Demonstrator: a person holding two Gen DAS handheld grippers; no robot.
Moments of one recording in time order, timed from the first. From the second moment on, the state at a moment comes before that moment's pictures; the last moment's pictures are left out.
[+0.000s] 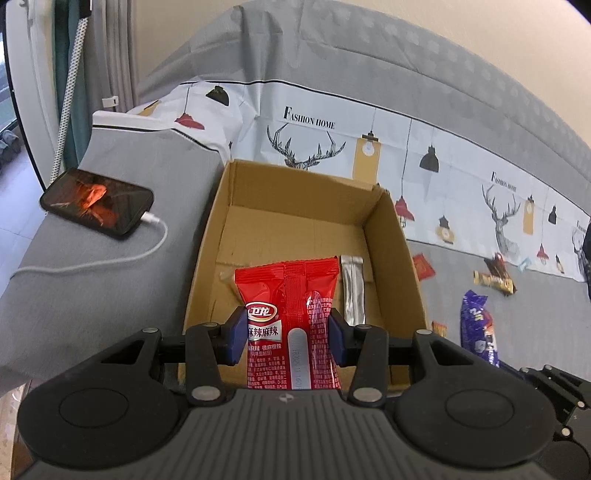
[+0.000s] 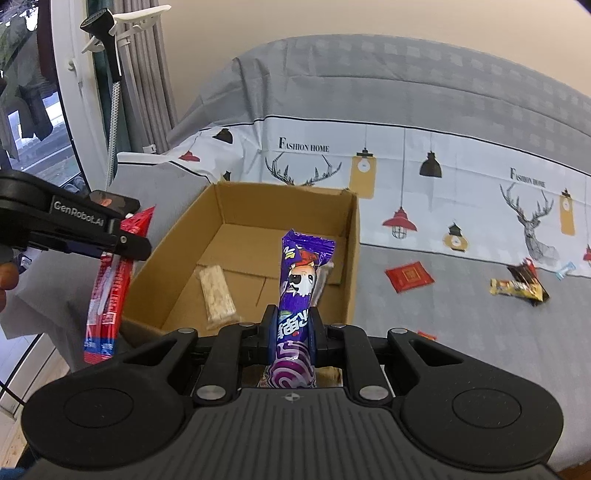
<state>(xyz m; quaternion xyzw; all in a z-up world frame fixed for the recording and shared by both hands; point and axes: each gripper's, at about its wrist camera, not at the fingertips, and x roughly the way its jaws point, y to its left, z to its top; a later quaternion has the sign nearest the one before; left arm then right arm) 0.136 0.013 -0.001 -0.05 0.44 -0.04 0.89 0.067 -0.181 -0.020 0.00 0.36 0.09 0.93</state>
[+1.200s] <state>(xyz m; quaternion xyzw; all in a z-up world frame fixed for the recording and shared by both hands) 0.261 0.002 -0.092 -0.02 0.51 -0.01 0.86 0.192 -0.173 -0.091 0.03 0.42 0.10 0.90</state>
